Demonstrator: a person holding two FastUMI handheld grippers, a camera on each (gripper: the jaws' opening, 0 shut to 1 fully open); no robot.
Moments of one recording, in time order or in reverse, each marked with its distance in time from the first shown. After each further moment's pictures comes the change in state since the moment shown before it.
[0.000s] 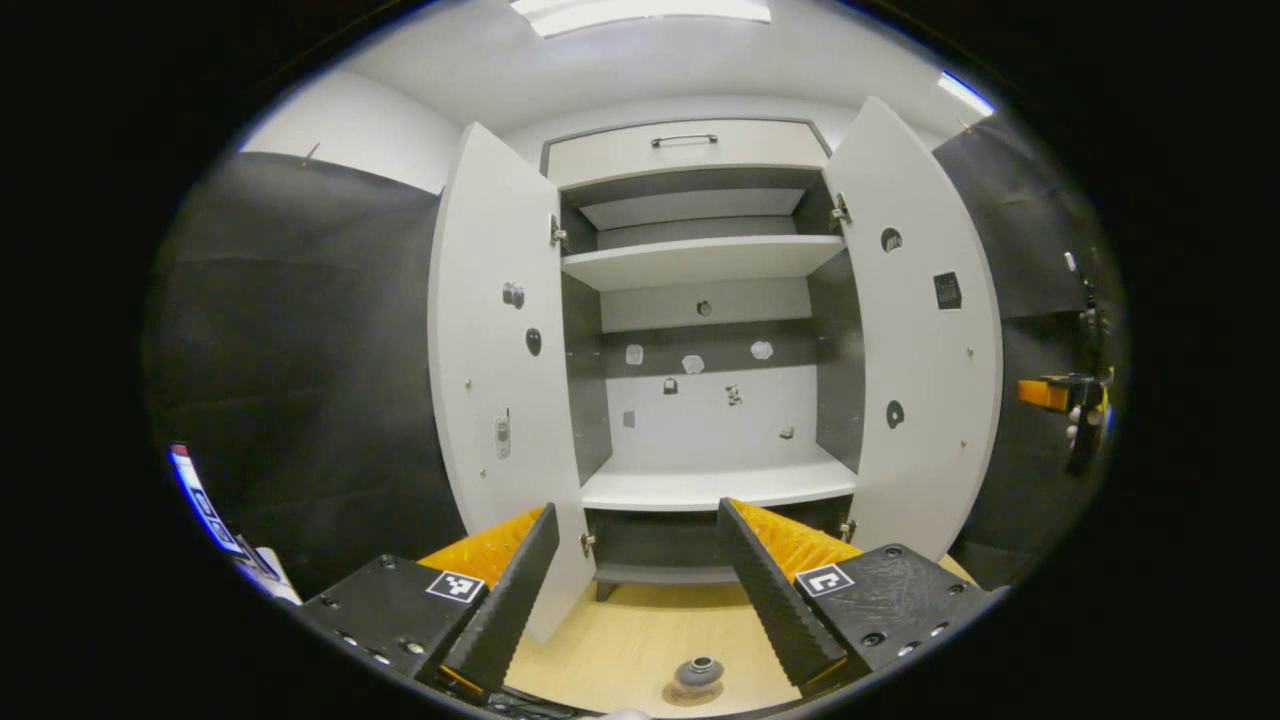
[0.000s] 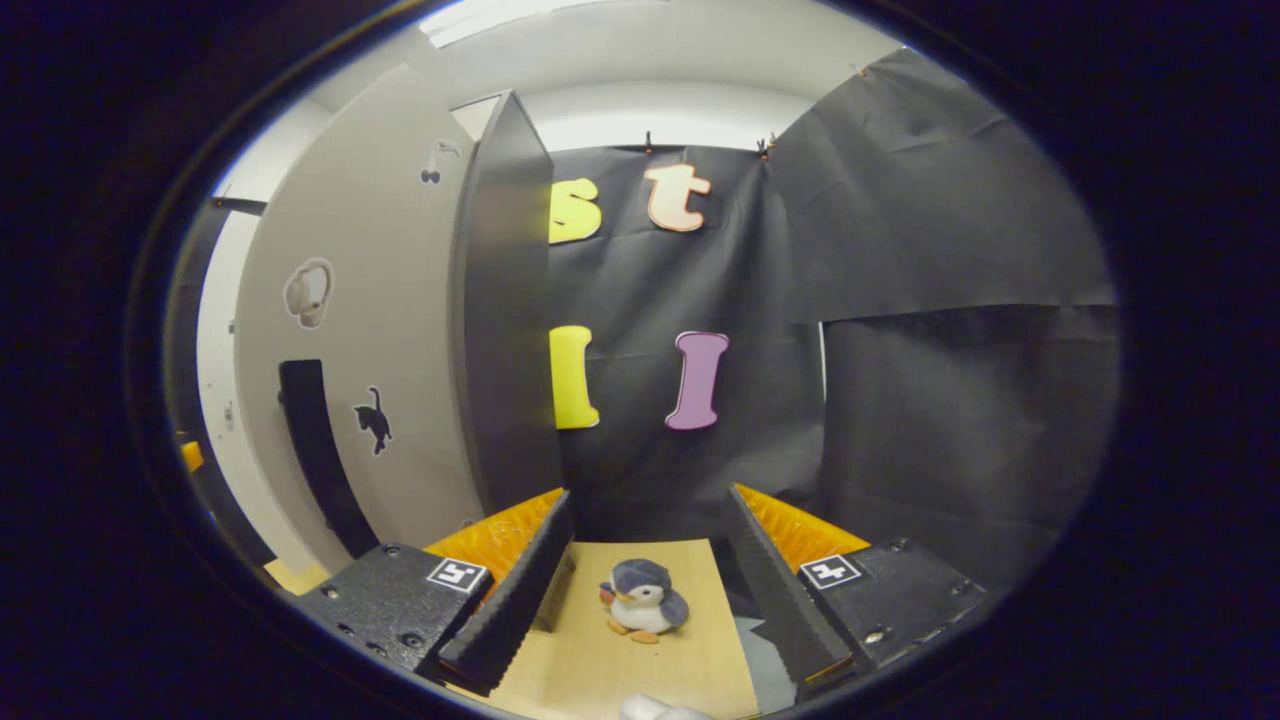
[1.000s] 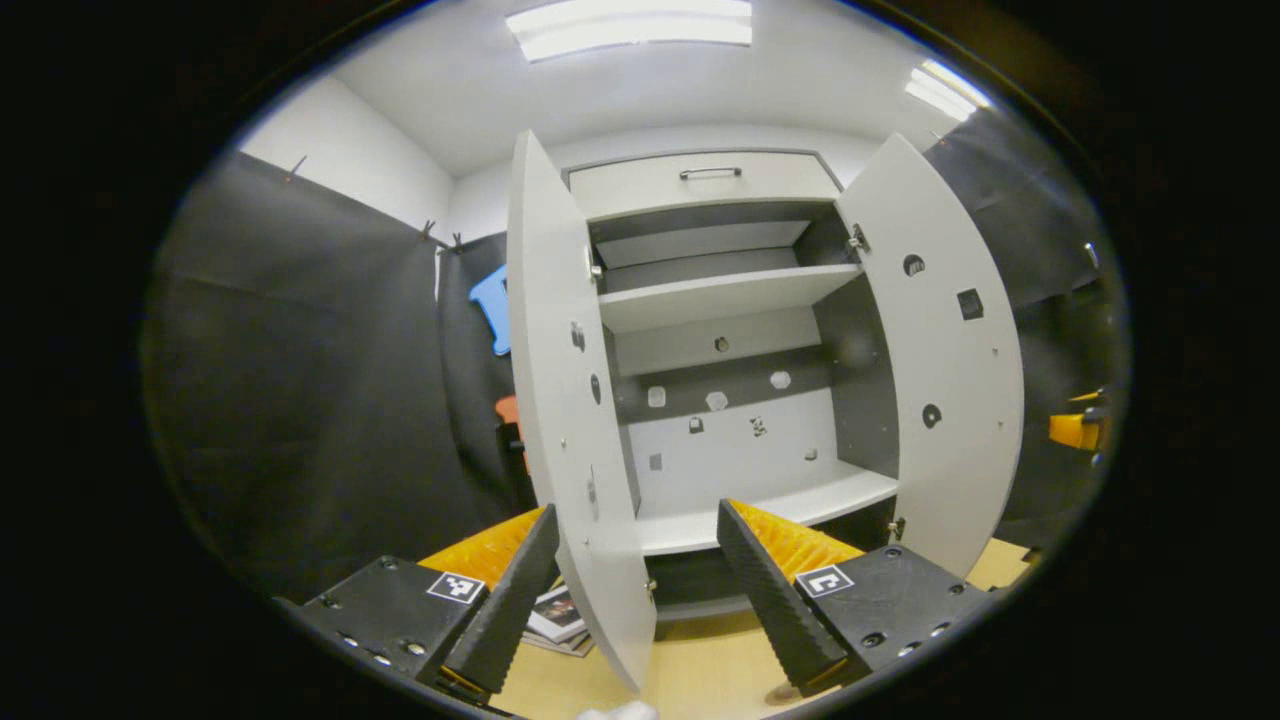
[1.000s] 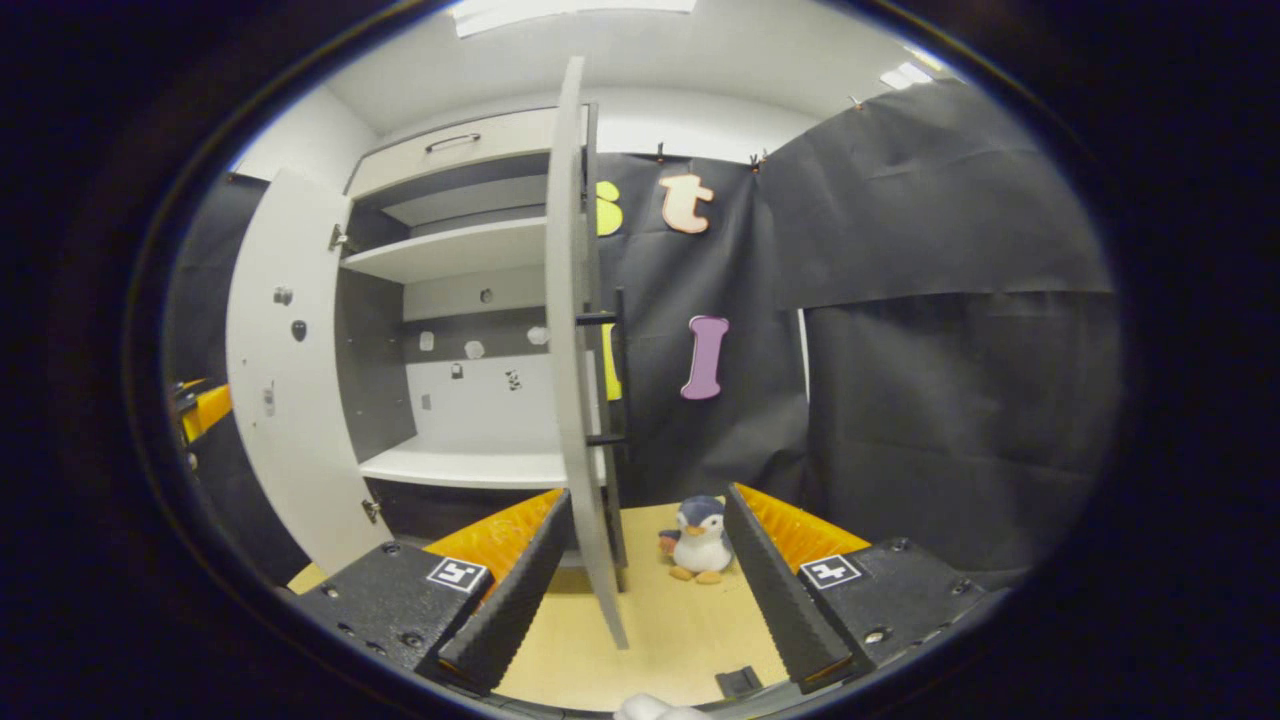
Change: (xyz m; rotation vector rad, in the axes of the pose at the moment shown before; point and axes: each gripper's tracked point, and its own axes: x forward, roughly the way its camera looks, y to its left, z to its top) left arm 0.025 0.108 0.010 0.050 -0.110 -0.107; right arm -0.126 0.146 -0.062 0.012 -0.016 -0.173
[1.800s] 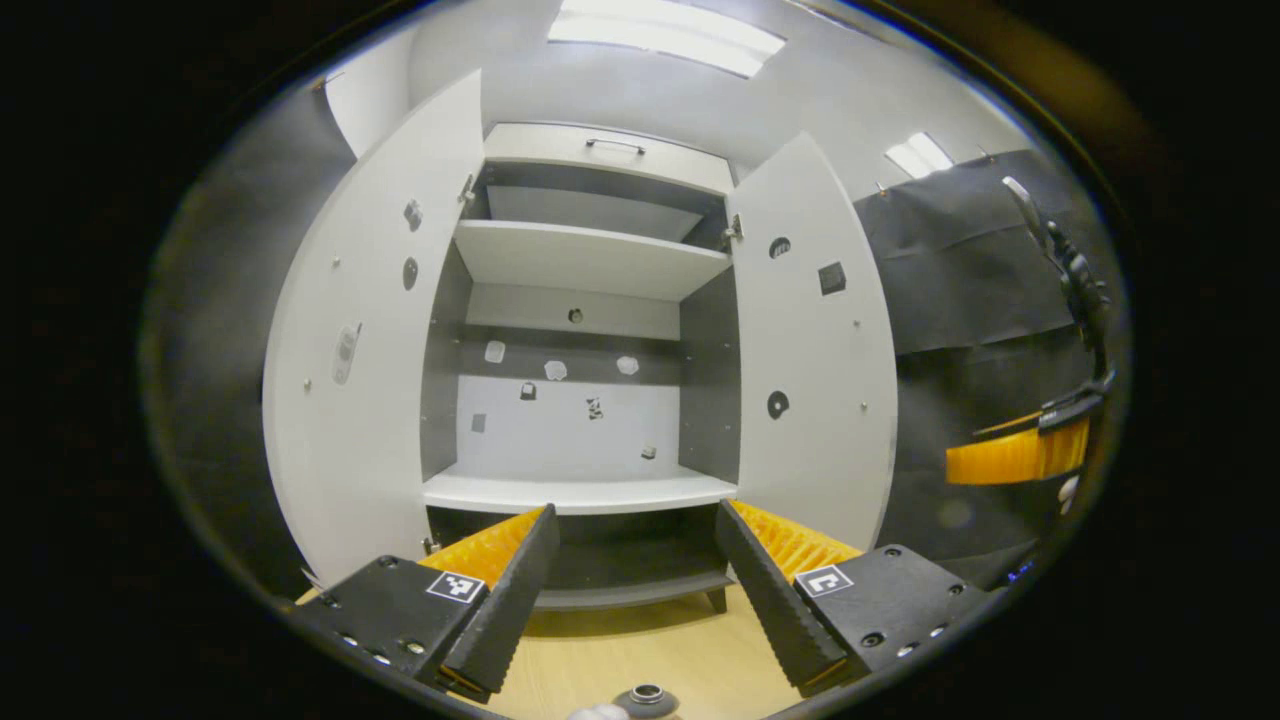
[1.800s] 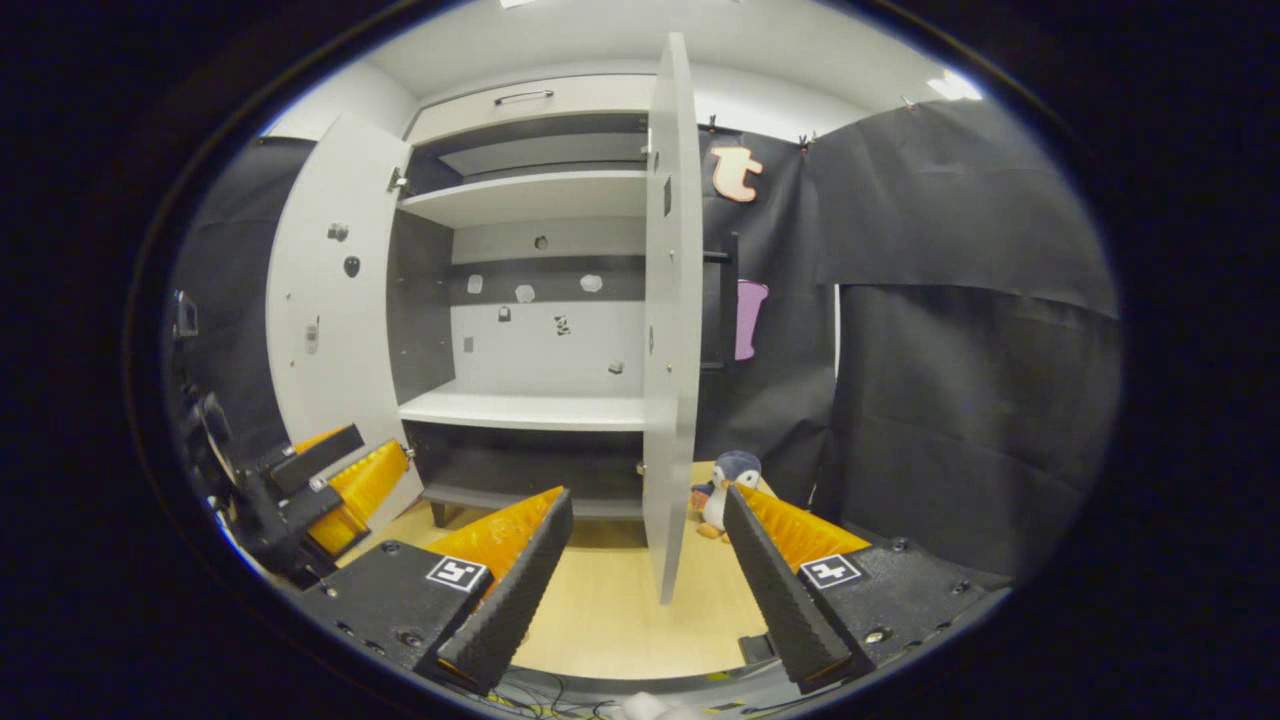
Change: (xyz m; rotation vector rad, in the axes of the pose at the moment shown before) left arm 0.033 -0.148 -0.057 -0.188 -0.101 -0.380; right arm -0.051 0.085 -0.055 -0.060 0.124 0.073
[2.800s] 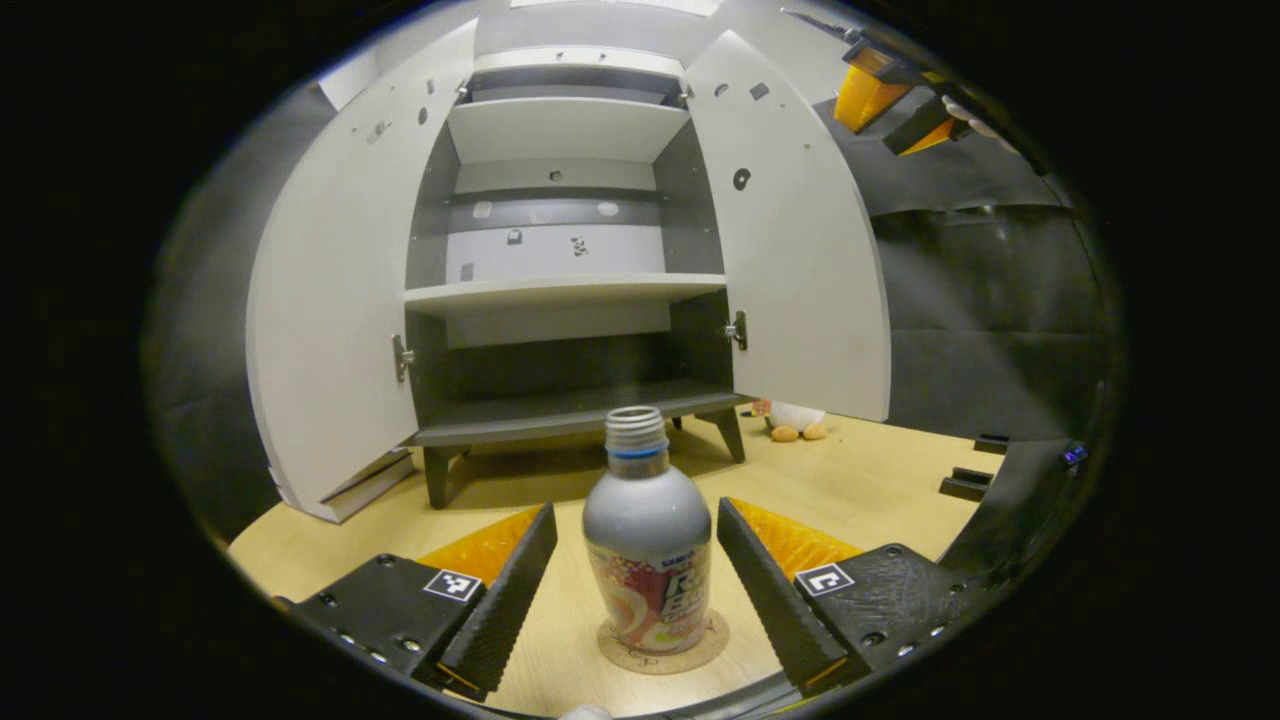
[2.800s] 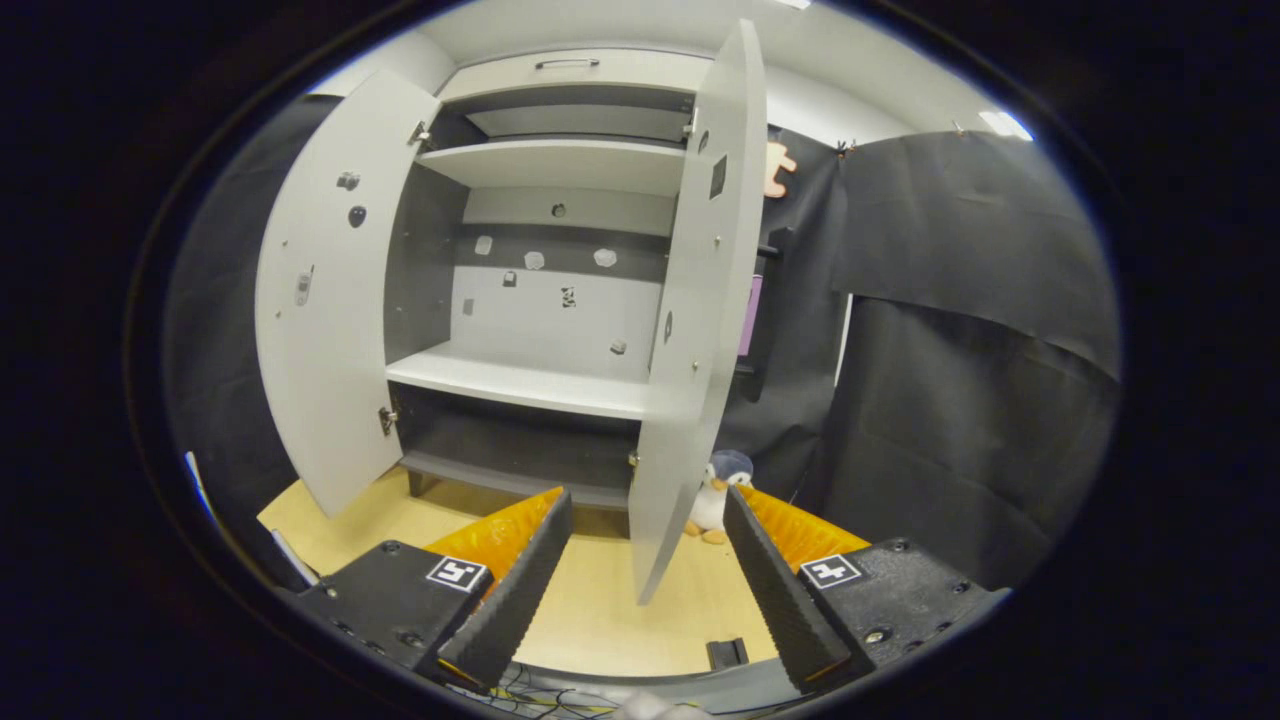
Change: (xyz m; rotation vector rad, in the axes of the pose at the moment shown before) left arm -0.049 -0.009 -0.270 0.102 0.218 -0.014; right arm 0.023 0.010 -0.003 -0.154 0.080 -0.022
